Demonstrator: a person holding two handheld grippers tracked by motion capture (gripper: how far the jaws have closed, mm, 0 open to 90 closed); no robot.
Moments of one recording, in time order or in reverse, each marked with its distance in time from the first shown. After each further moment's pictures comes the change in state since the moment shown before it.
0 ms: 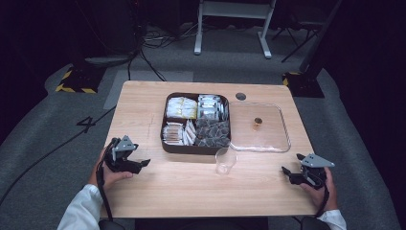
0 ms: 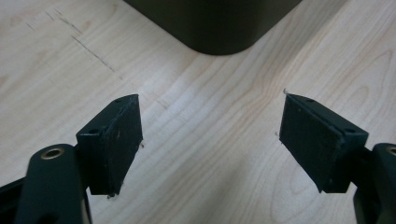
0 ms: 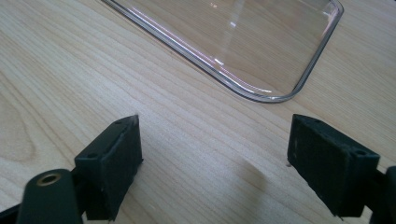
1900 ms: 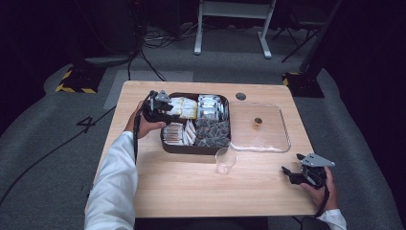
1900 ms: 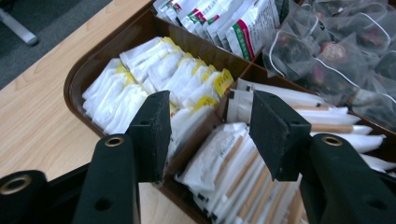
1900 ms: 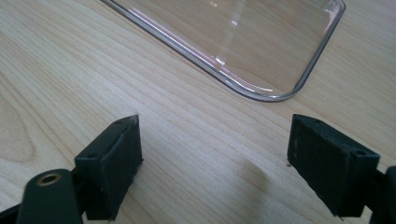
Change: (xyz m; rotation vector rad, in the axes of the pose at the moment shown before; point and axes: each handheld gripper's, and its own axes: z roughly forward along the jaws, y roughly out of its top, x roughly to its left) left arm 0.045 0.154 0.078 -0.007 -0.041 0.112; right arm -0.001 0.000 0.000 0.005 0.008 0.012
